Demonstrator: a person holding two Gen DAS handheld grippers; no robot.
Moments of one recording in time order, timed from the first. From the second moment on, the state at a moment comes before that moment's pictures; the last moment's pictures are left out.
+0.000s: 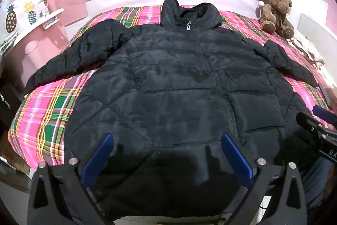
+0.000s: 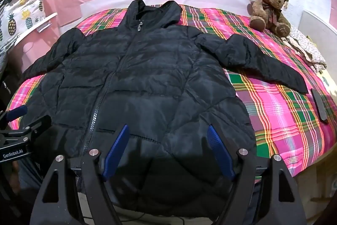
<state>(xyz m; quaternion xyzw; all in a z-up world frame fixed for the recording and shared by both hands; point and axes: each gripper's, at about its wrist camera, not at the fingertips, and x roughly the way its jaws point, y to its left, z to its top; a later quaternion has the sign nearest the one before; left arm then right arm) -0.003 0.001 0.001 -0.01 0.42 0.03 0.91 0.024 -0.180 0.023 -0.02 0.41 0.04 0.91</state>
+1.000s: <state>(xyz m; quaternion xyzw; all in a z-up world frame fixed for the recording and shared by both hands) -0.008 0.000 0.002 -0.02 0.42 0.02 0.91 0.023 -0.179 0.024 -0.02 0.41 0.04 0.91</state>
